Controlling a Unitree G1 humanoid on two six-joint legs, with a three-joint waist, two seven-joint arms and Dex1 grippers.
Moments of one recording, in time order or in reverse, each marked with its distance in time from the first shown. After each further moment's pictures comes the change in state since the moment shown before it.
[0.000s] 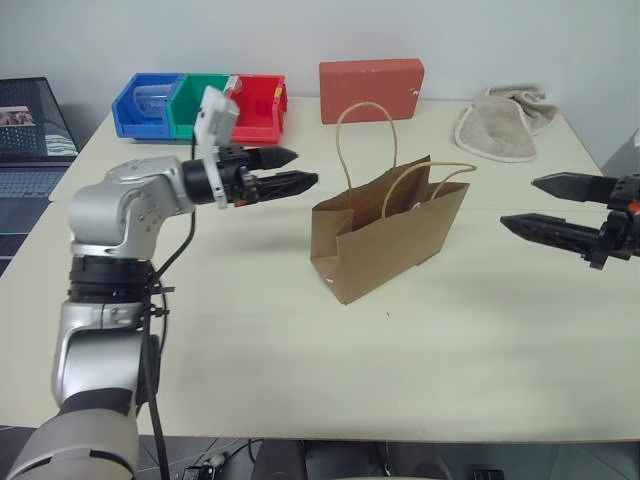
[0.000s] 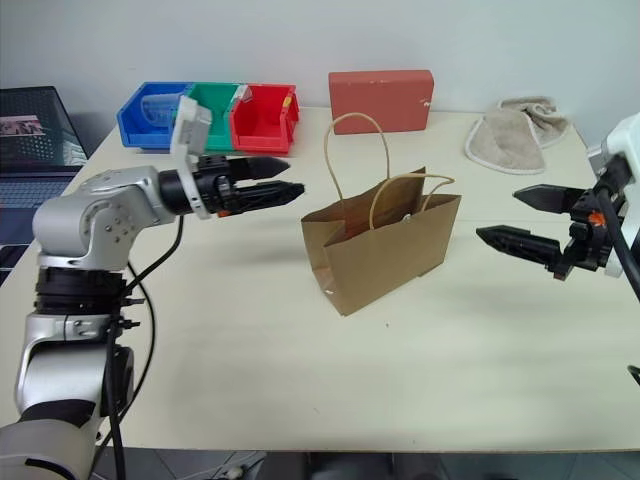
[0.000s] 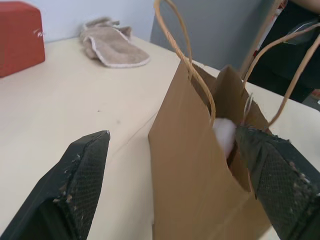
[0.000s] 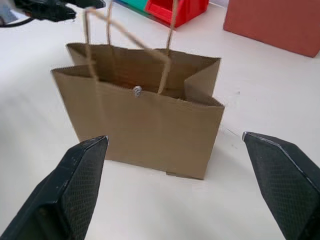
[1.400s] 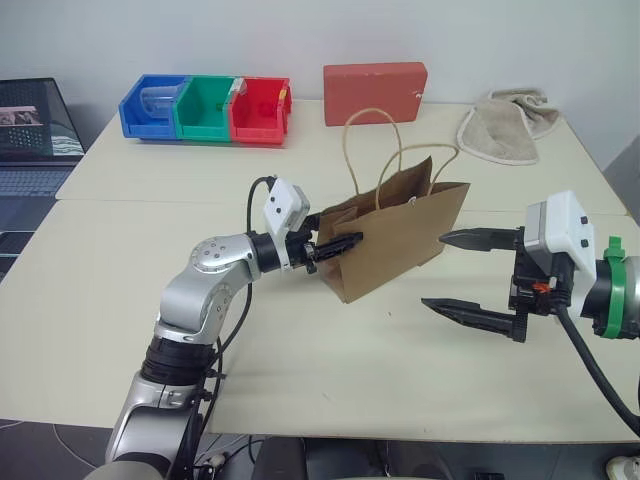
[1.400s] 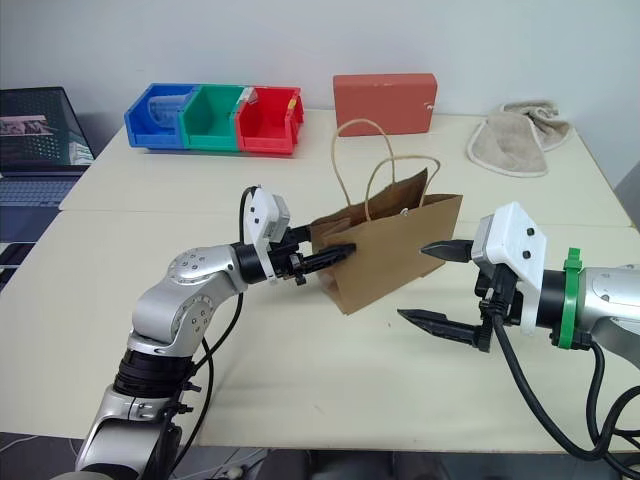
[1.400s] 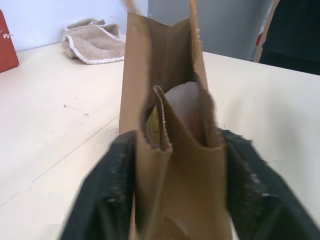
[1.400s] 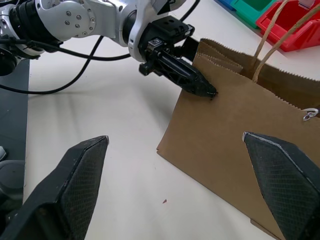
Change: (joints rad) left arm 0.307 -0.276 -0.159 -0.282 0.184 -0.286 0.247; right arm 0.139 0.025 0.241 -0.255 0.091 -0.296 -0.102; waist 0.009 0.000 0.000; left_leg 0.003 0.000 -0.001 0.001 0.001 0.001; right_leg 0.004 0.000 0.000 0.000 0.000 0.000
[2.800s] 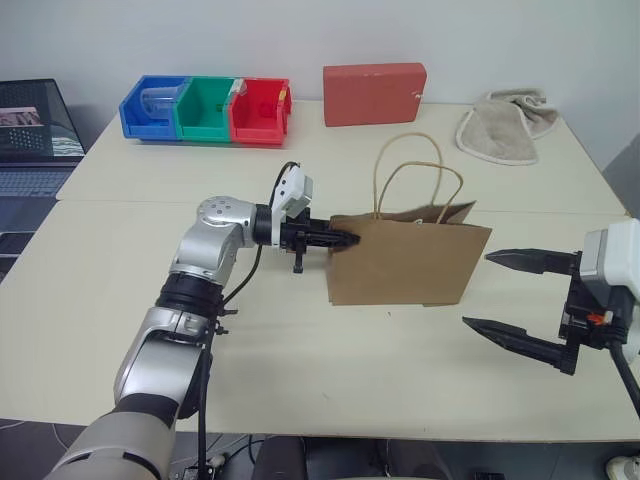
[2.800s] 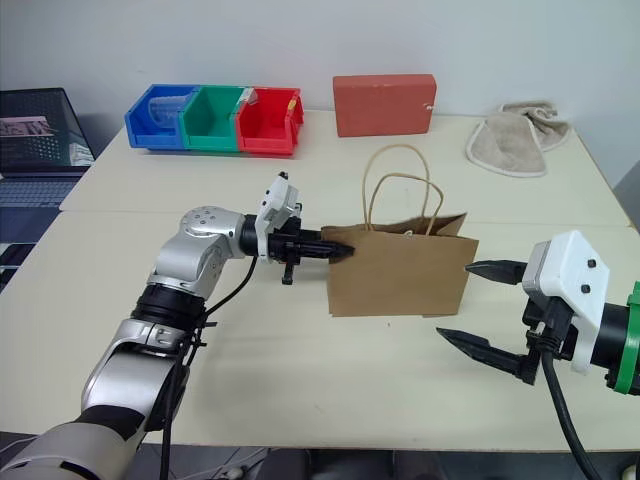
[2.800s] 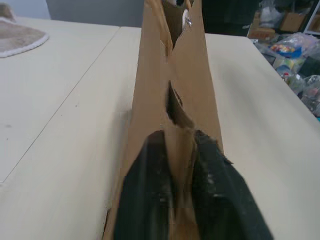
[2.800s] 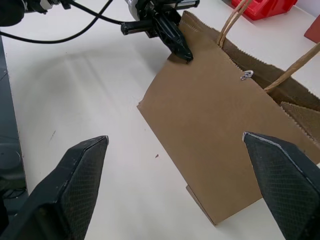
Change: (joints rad) left arm -0.320 0.060 -0.064 0.560 0.095 -0.244 -0.545; right arm 0.342 -0.070 -0.371 -0.074 0.053 -0.018 0.031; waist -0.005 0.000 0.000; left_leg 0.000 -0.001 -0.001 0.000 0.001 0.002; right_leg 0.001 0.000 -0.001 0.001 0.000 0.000
